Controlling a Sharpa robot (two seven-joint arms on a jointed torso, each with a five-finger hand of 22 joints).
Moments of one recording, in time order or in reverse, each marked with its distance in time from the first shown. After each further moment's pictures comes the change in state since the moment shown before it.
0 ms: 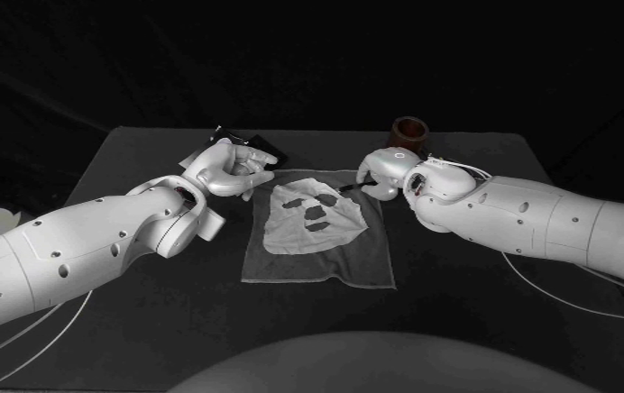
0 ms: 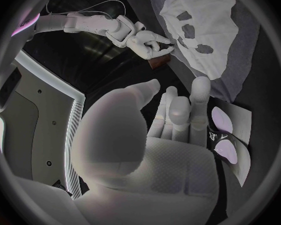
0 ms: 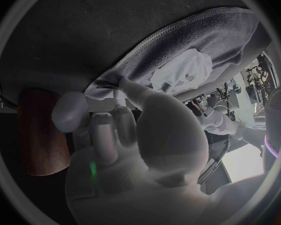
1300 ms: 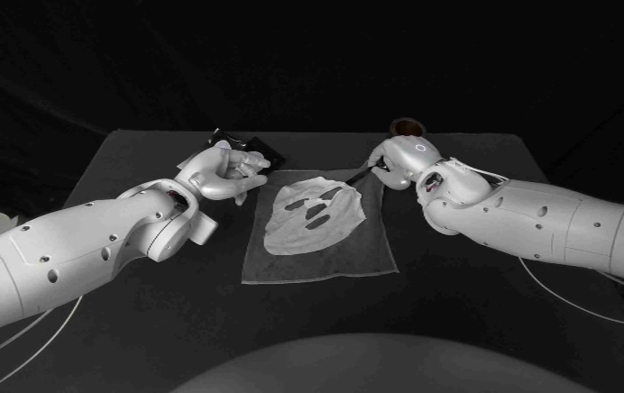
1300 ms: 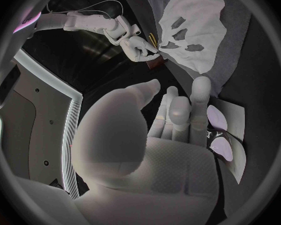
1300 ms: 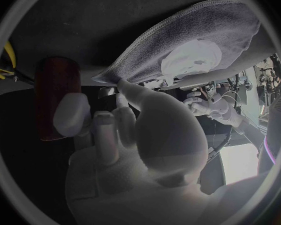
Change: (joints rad) left arm 0.000 -0.022 0.000 0.001 0.008 0.024 -0.017; left_hand 0.004 0.004 -0.003 -0.003 0.000 -0.030 0.016 -0.012 -0.008 0.007 0.007 0.000 -0.005 0.000 0.000 -0.001 -0.004 -0.007 0.000 0.000 0.000 -0.003; right arm -0.001 -0.074 0.002 0.062 0.008 -0.226 -0.079; right_hand -0.005 0.043 0.037 0.048 -0.006 0.036 -0.023 0.062 0.029 0.000 -0.028 0.011 0.000 0.000 -0.028 0.005 0.001 -0.001 0.018 -0.026 0.016 0.019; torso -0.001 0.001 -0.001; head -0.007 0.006
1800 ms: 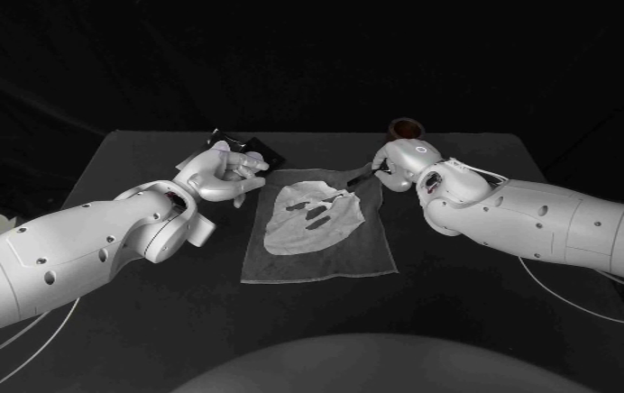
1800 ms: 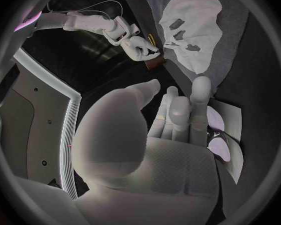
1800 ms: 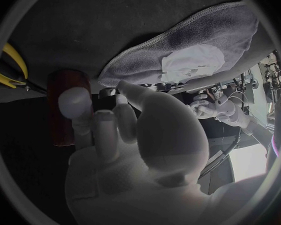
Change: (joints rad) left arm 0.000 -0.002 0.000 0.001 0.001 0.013 -0.016; left_hand 0.000 0.000 -0.003 0.003 0.000 0.000 0.000 0.000 0.000 0.000 0.000 0.000 -0.002 0.004 0.004 0.000 0.000 0.000 0.000 0.000 0.000 0.000; right arm 0.001 -0.006 0.000 0.007 0.016 0.060 -0.068; right_hand -0.020 -0.044 0.013 0.019 0.005 -0.106 0.031 0.020 0.030 -0.054 0.019 -0.197 -0.032 0.000 0.012 -0.102 -0.001 0.035 -0.111 0.012 -0.209 -0.163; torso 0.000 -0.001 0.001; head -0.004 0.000
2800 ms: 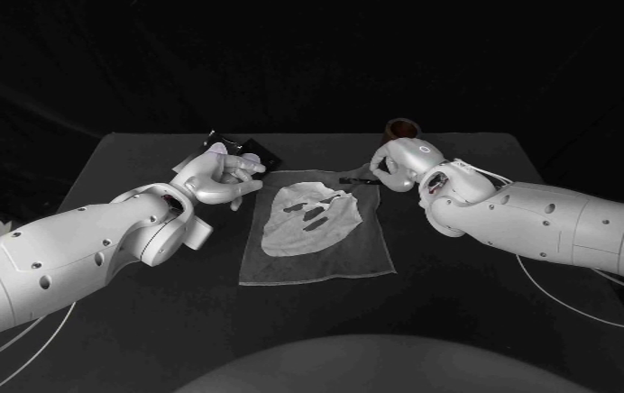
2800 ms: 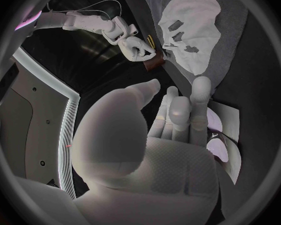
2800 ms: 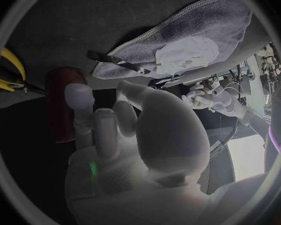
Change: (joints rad) left arm 0.000 0.000 0.000 -0.001 0.000 0.007 -0.014; left_hand 0.000 0.000 -0.003 -0.003 0.000 -0.015 0.004 -0.008 -0.004 0.000 0.000 0.000 -0.003 0.000 0.000 0.000 -0.003 0.000 0.000 0.000 0.000 0.000; right arm -0.002 -0.034 0.000 0.026 0.076 -0.061 0.086; right_hand 0.019 -0.026 0.035 0.035 -0.004 0.014 -0.025 0.089 0.017 0.026 -0.029 0.003 -0.001 0.000 -0.016 -0.002 0.000 0.020 0.038 -0.017 -0.013 0.010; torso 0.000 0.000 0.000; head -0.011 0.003
